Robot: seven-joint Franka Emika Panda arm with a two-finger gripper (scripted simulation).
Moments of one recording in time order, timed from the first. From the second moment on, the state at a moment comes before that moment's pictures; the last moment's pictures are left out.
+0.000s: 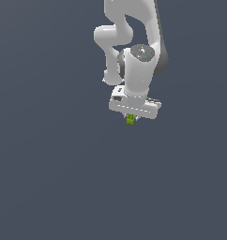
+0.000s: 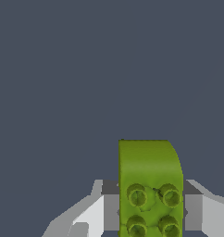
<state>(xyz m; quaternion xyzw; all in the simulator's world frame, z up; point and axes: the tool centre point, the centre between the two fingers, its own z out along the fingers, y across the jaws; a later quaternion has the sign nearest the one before) -0.054 0.080 0.176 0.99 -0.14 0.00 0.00</state>
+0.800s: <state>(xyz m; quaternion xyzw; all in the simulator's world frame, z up) -0.079 0.108 0.297 0.99 -0.14 0.00 0.00</state>
